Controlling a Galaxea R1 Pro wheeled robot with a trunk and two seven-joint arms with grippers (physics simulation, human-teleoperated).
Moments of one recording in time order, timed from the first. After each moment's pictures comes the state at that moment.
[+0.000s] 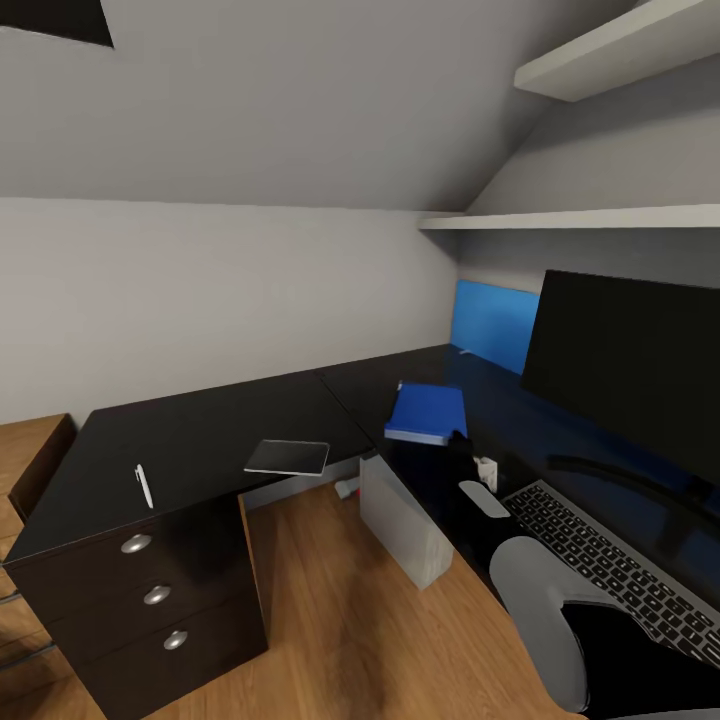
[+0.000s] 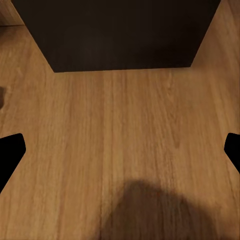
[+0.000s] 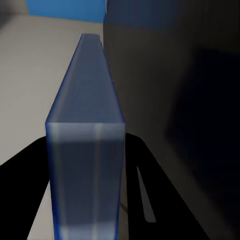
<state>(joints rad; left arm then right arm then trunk) -0.23 0.00 -0.40 -0.02 0.72 -0.64 0.18 -0.93 0.12 -0.11 -0.33 -1.40 -0.27 0.16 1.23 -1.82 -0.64</state>
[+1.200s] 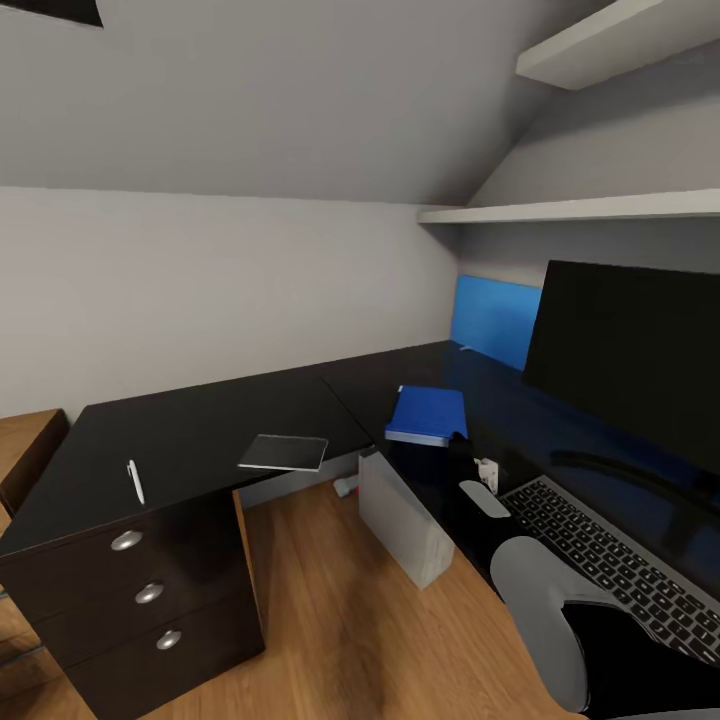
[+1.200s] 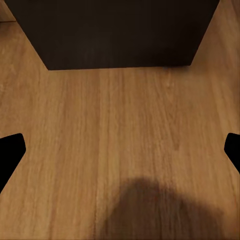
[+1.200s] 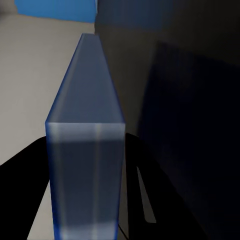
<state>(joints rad) -0.23 0.00 -0.40 -0.02 0.72 -0.64 0.18 -0.93 0.12 -0.11 -0.33 -1.40 -0.27 0.15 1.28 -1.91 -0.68</state>
